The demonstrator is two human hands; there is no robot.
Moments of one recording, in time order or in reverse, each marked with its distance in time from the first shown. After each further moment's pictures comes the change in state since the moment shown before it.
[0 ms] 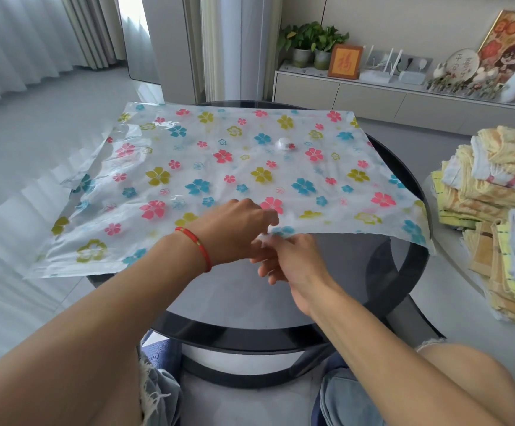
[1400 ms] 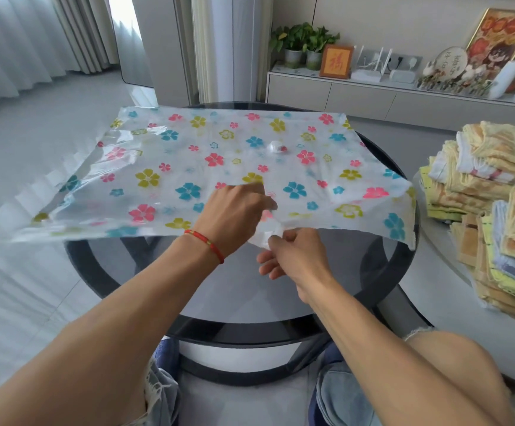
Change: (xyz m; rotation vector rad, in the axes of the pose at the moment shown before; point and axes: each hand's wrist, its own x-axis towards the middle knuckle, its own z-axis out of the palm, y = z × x) left_hand 0.019 0.008 0.014 0.051 0.368 -0.076; right_hand 0.006 0.003 -0.019 -0.229 0.175 -0.011
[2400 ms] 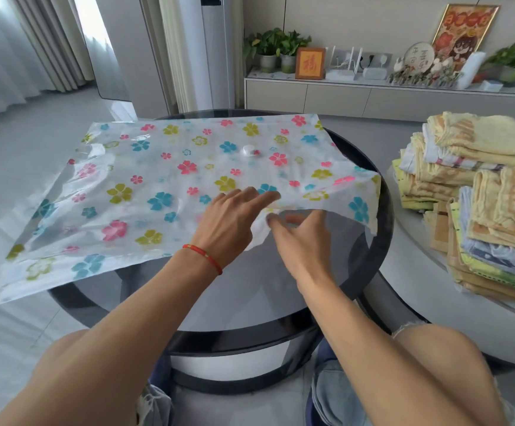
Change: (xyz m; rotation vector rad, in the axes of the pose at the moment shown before) left_hand 0.017 0.025 0.029 -0.064 0.158 0.044; right_hand 0.007 -0.001 -0.033 0.003 0.342 -0.142
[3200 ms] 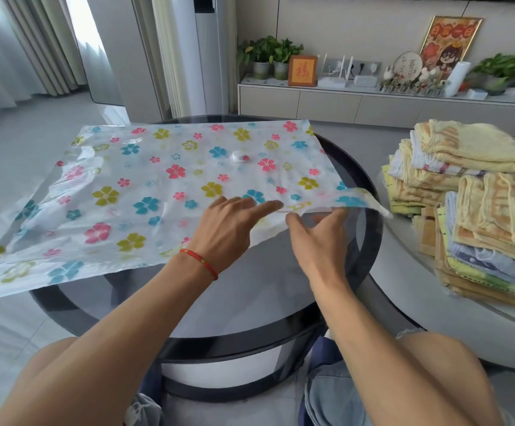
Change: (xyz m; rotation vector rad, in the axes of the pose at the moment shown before) left_hand 0.003 0.009 -0.002 0.023 -0.048 0.045; right_hand 0.004 -0.008 -0.028 -0.060 0.159 -0.056
